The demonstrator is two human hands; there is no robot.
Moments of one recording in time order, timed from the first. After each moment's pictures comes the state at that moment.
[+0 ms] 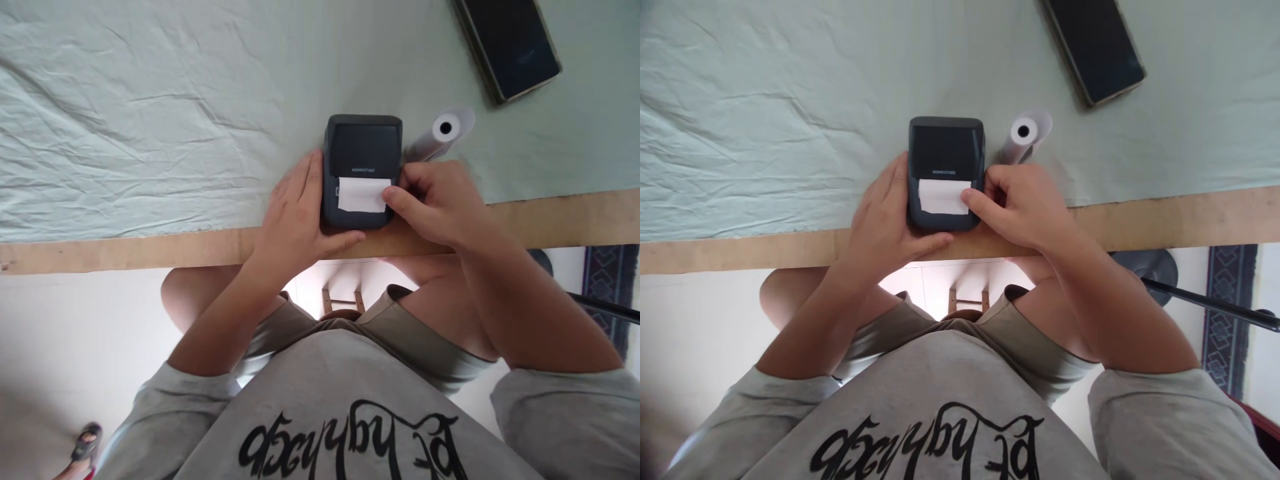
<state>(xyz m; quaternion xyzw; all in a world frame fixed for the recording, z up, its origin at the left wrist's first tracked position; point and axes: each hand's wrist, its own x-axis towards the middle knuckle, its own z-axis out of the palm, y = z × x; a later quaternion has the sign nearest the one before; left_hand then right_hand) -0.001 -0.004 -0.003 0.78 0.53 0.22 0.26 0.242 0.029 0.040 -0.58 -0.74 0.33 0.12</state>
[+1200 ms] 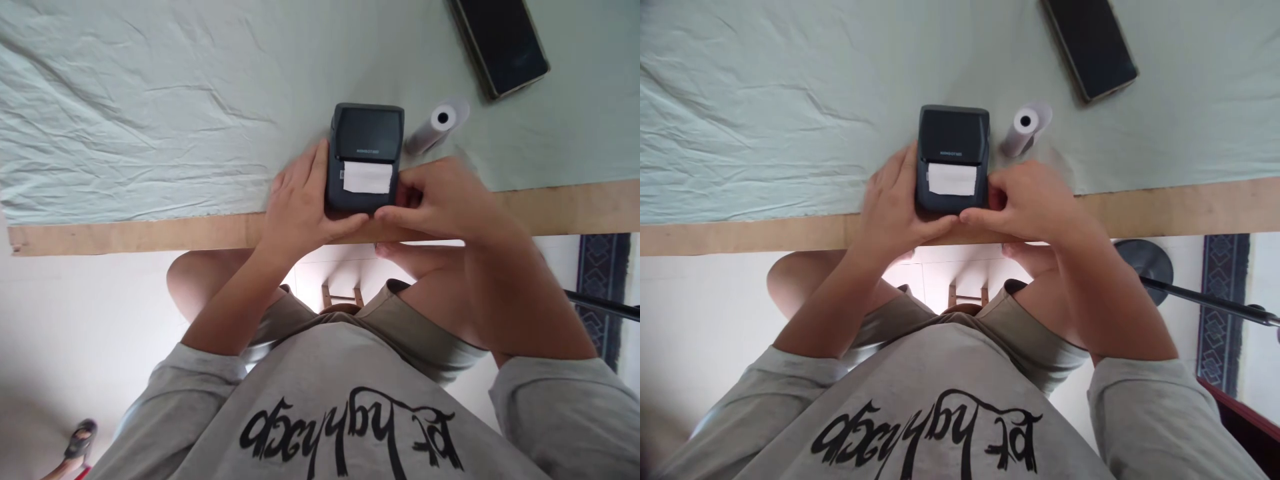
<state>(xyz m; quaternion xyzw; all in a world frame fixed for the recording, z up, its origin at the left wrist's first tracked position) 0.009 -0.008 0.005 0.76 0.58 0.17 0.23 0.244 0.019 0.054 -0.56 -0.78 0.27 0.03</state>
